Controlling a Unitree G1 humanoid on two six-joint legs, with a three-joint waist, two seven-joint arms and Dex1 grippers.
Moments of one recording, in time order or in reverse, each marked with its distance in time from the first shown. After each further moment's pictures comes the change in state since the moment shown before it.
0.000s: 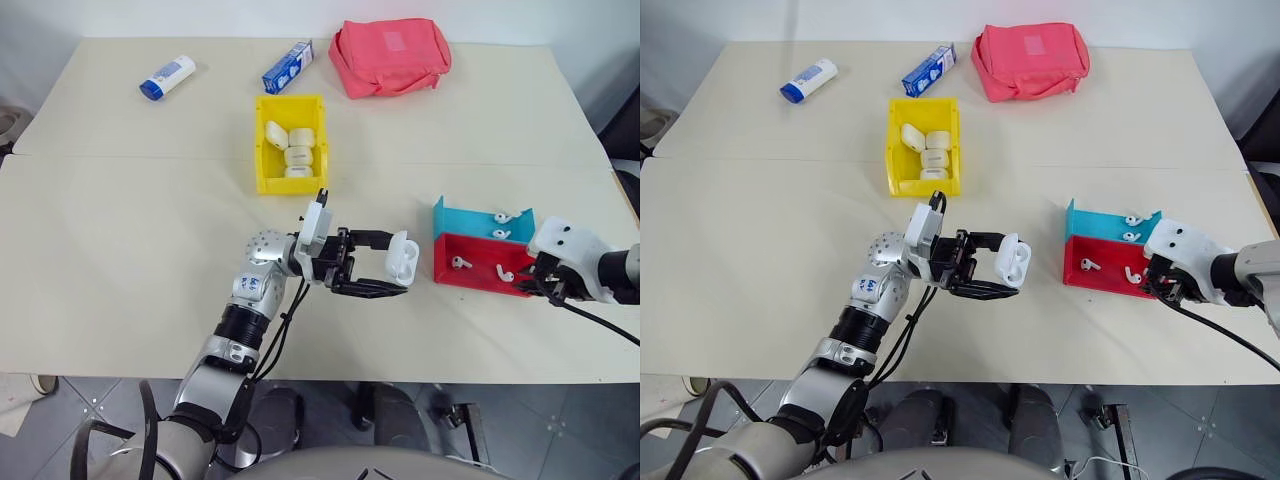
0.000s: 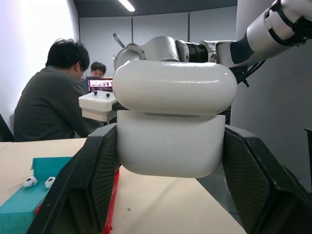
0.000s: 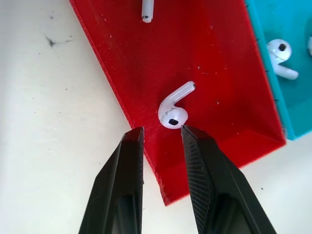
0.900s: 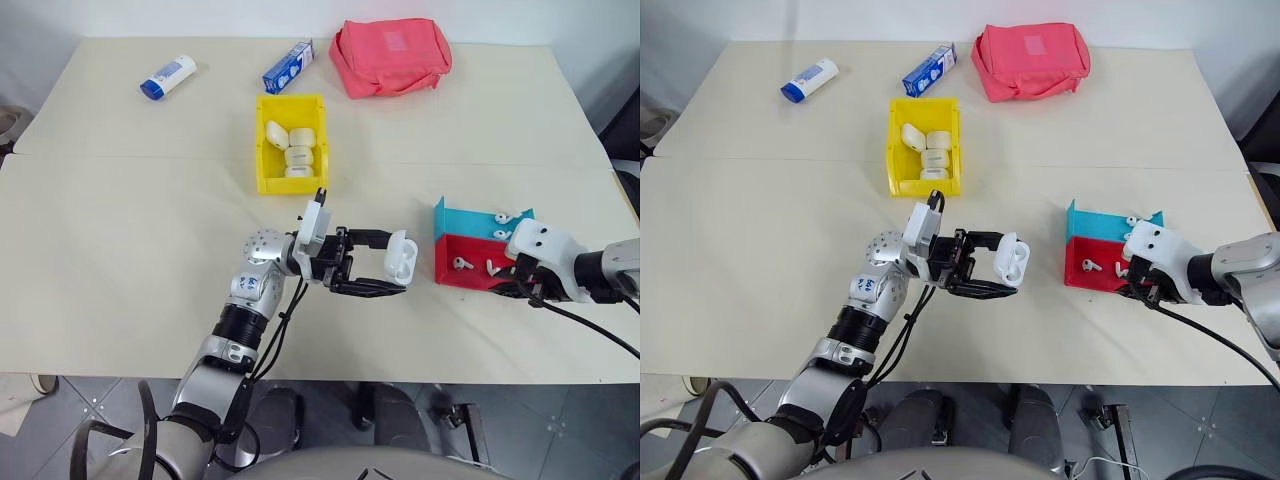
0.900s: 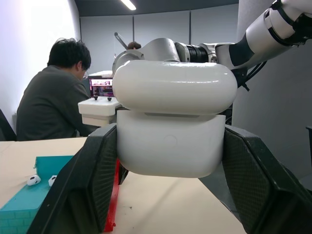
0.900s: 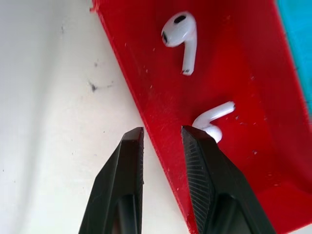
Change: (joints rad) left arm 0.001 0.005 0.000 -0.007 0.000 0.000 0.006; right arm -0.041 0.039 0.034 -0.054 0.054 0.037 0.012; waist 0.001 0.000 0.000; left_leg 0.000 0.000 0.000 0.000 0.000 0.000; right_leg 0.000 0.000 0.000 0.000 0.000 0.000
